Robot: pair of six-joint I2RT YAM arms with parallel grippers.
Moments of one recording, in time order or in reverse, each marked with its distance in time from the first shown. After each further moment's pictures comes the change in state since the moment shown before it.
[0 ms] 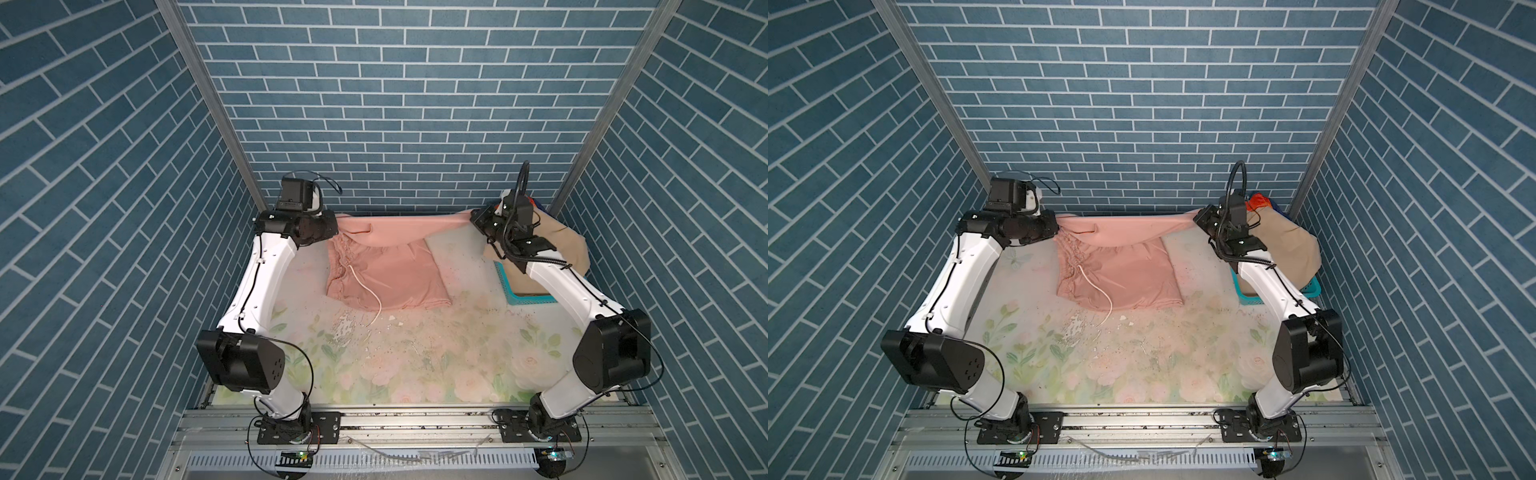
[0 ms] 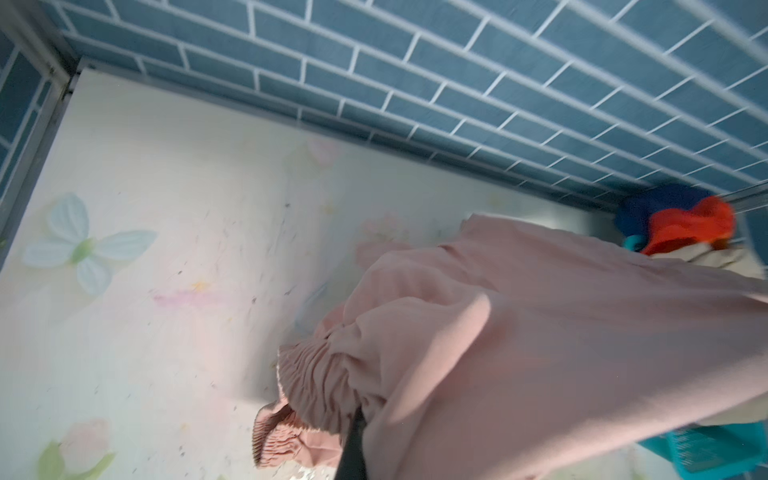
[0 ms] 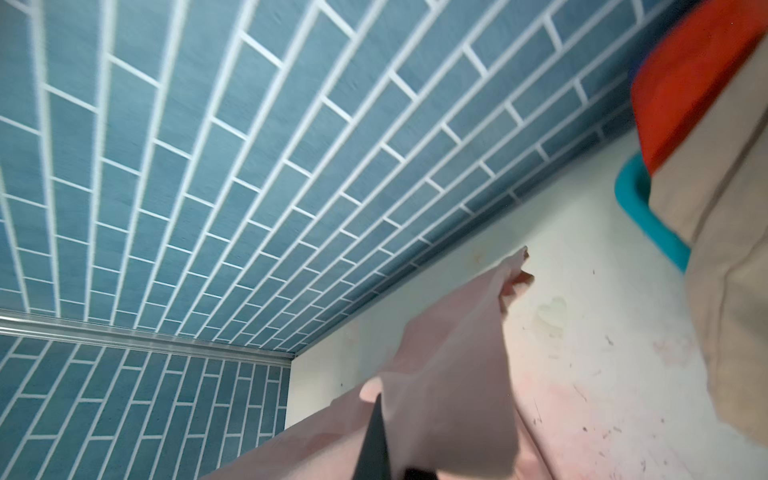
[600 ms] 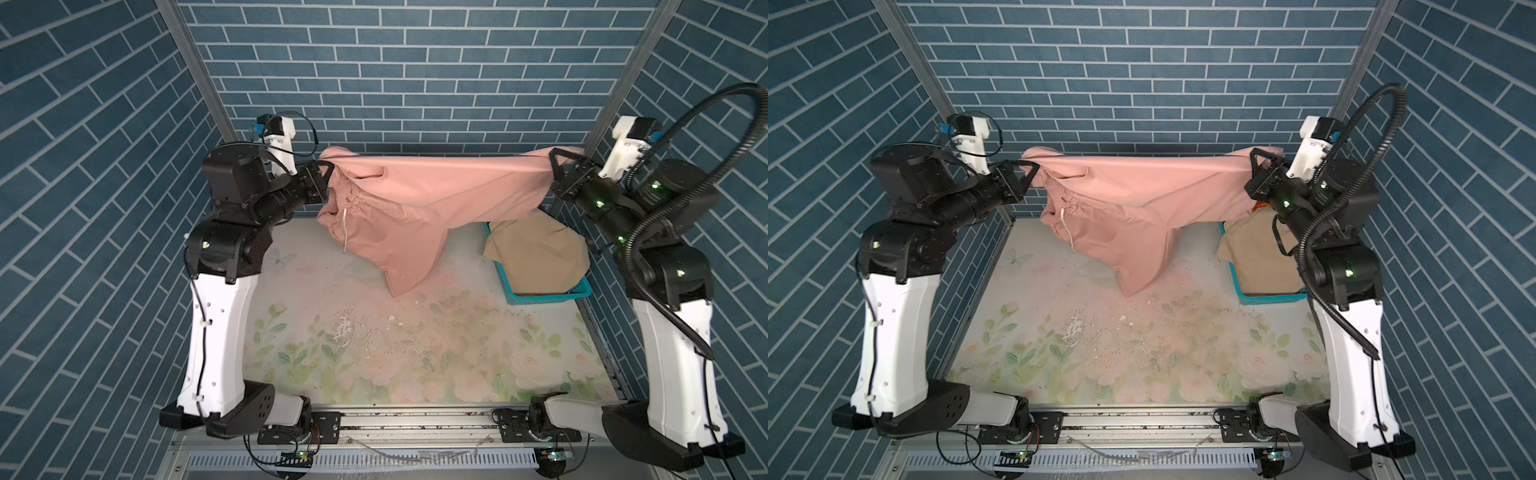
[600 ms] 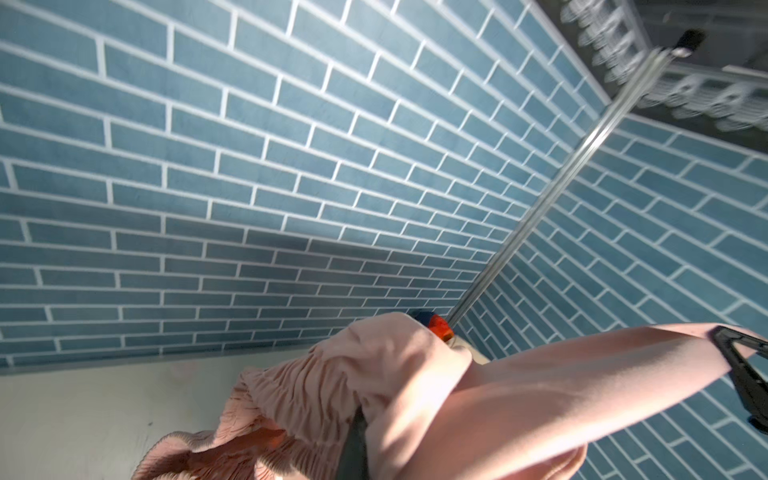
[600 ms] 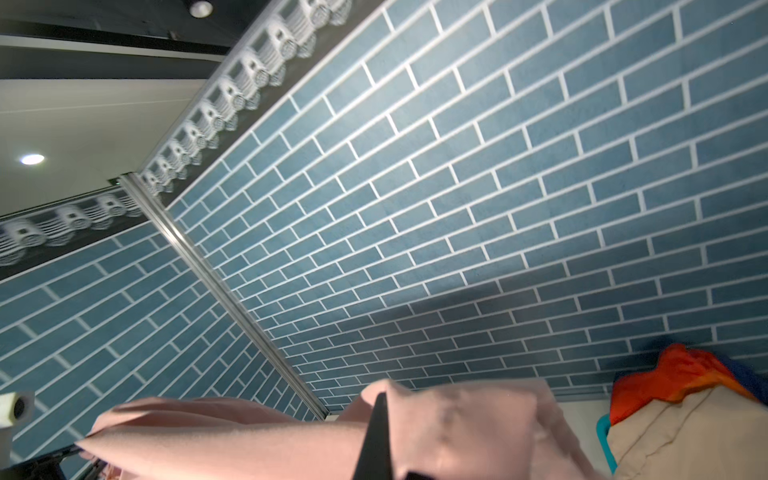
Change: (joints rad) left arm -0.079 -0.225 0.389 0.072 0.153 -0.054; right arm -0.049 -0.353 0.584 -0.475 -0.057 -0.364
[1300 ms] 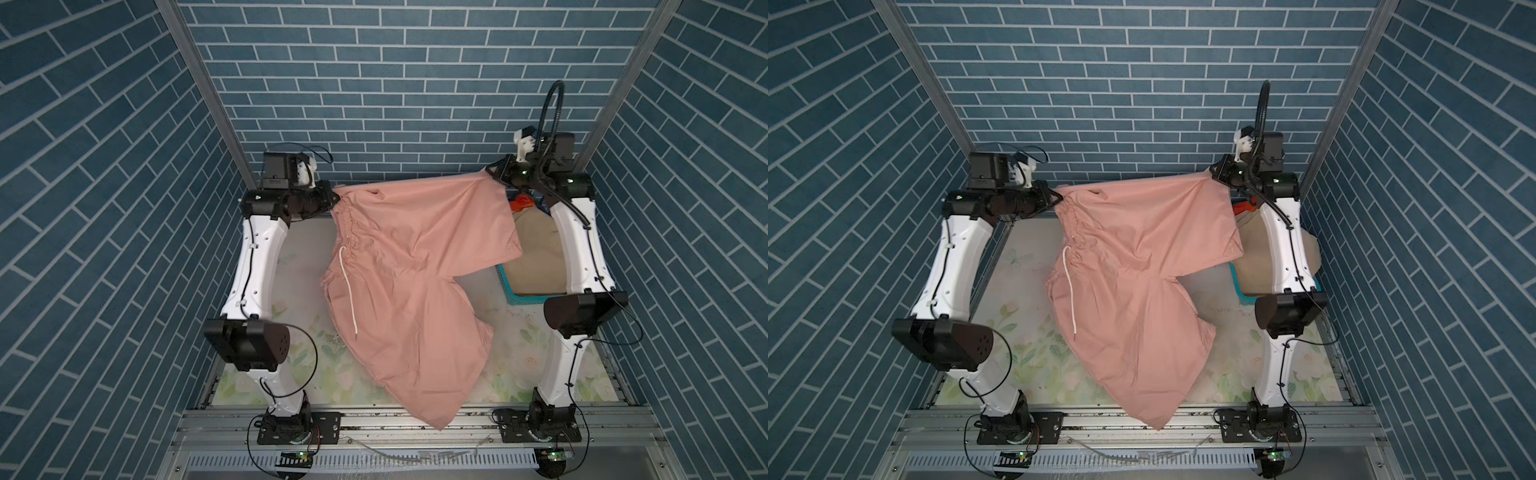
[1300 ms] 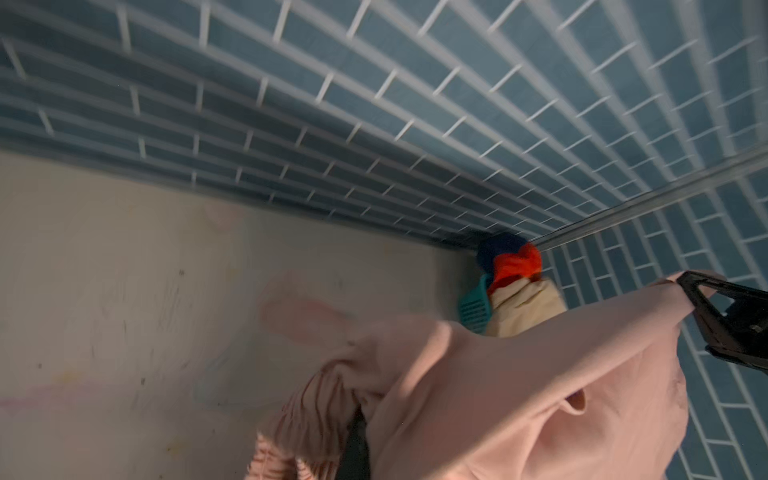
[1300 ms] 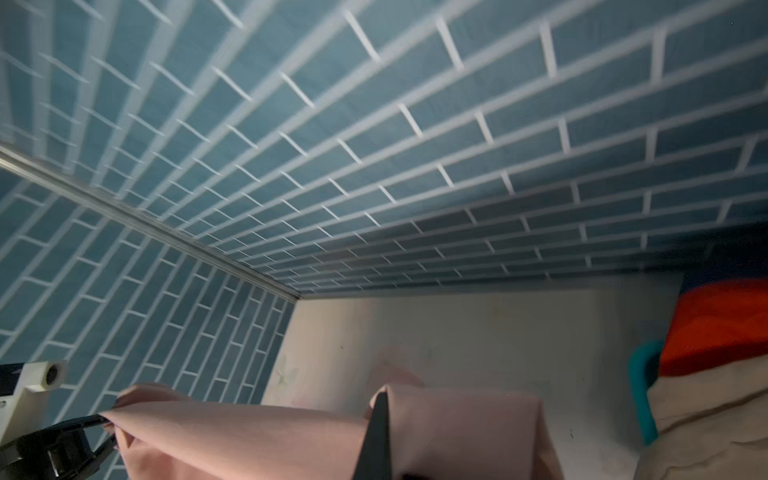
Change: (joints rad) left arm 0.156 0.428 -0.183 -0.096 0.112 -0.011; right arm -0.113 0.899 0.491 -0.259 -0.324 -0.027
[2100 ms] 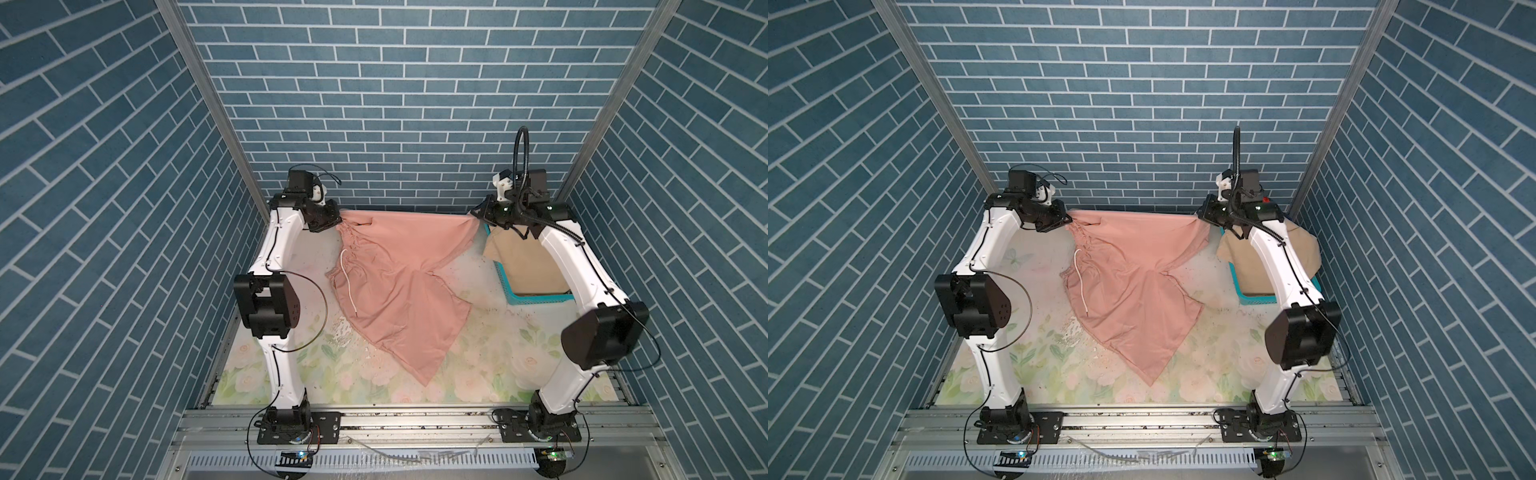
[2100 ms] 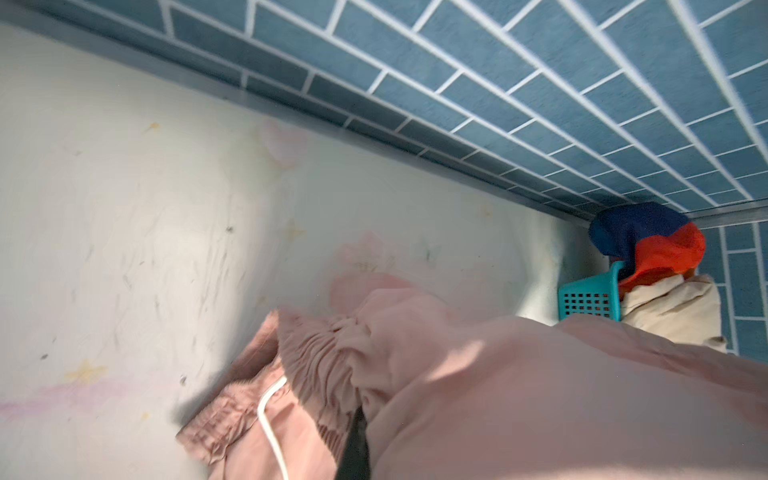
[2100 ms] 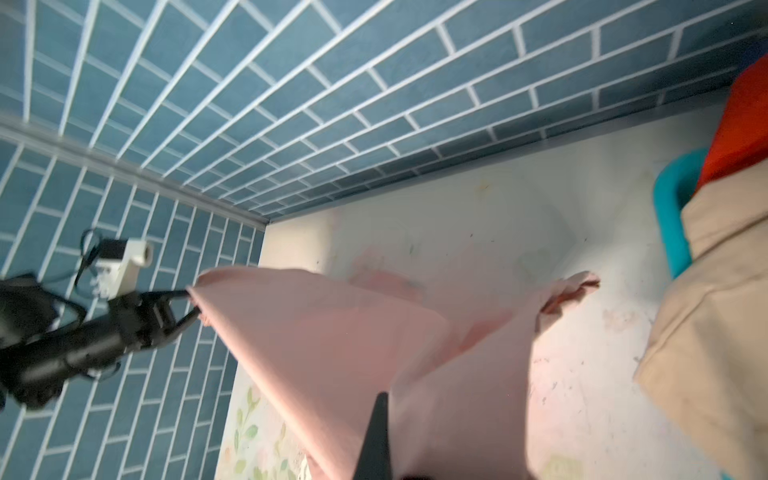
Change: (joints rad) left arm 0.048 0.233 0.045 -0.005 -0.045 0.080; right arm 0.141 -0.493 -0.816 0.193 0.074 0.034
